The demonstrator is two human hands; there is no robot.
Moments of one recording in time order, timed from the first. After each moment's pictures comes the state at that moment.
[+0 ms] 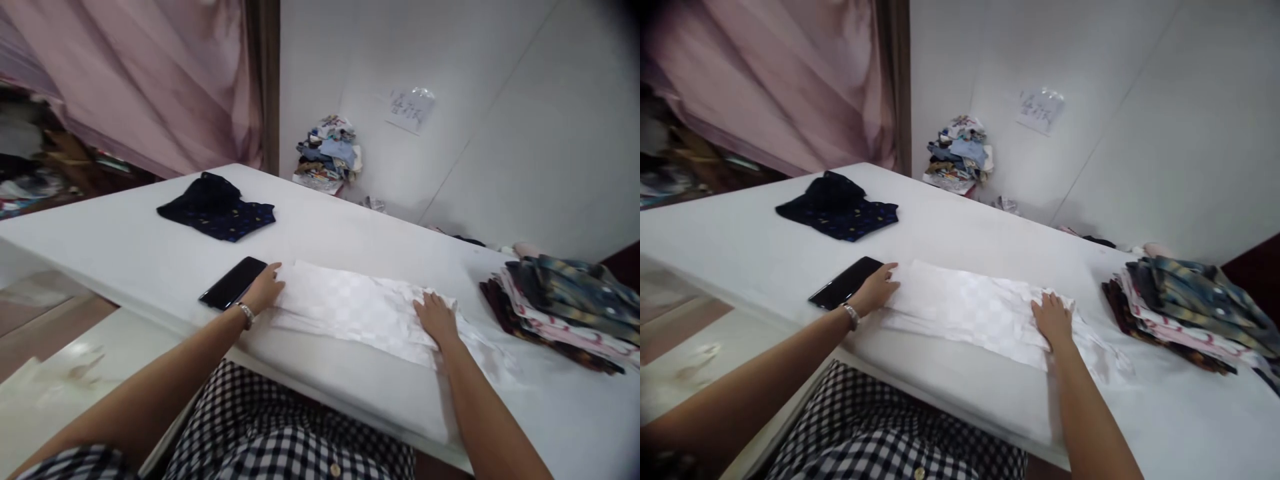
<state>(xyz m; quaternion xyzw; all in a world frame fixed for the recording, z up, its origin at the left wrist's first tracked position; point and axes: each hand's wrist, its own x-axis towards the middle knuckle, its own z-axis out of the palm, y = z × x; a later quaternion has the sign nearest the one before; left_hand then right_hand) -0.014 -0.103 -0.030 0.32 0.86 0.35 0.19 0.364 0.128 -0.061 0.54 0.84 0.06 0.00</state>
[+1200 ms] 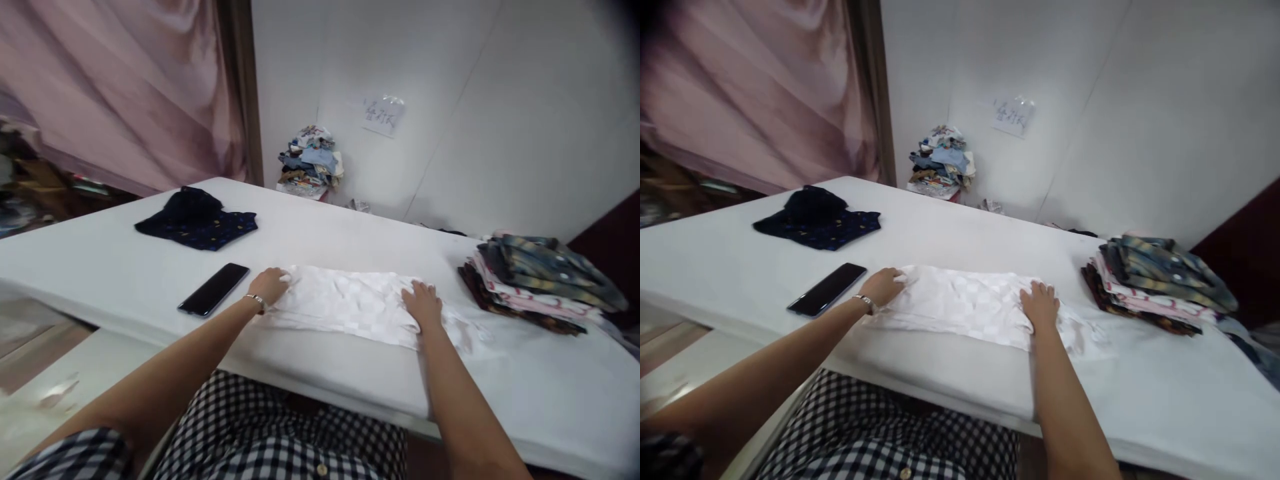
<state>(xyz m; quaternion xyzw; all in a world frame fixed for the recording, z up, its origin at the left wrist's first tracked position) 0.018 -0.071 -0.010 0.46 0.87 0.12 0.10 0.377 0.129 -0.068 0.62 0.77 -0.03 -0.14</state>
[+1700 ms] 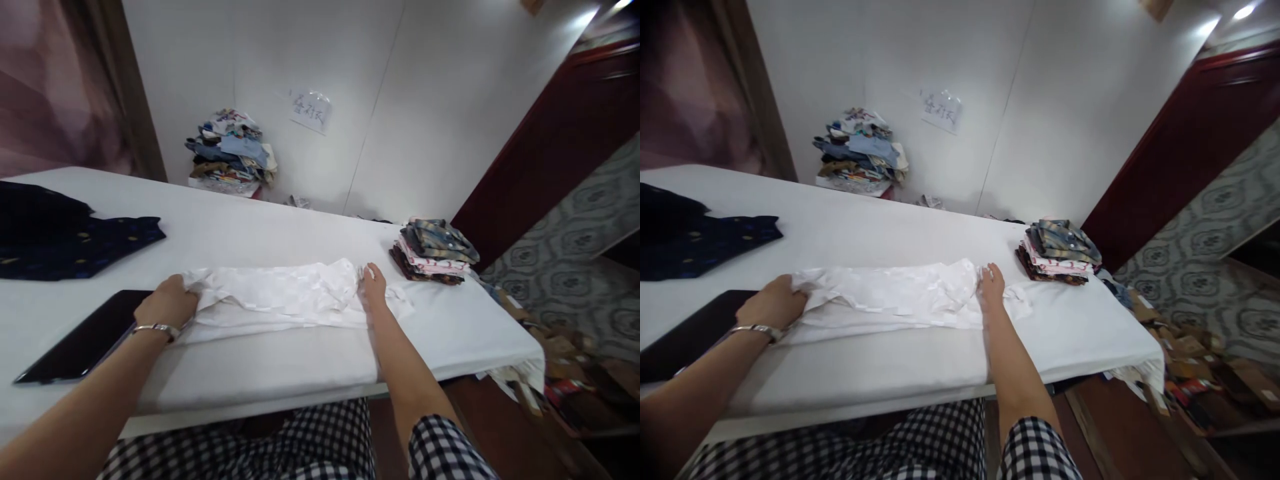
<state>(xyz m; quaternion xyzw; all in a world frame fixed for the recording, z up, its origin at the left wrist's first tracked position) -0.024 -0.074 -0.006 0.39 0.91 0.08 0.09 0.379 0.130 -0.059 0.64 0.68 -0.13 -0.33</state>
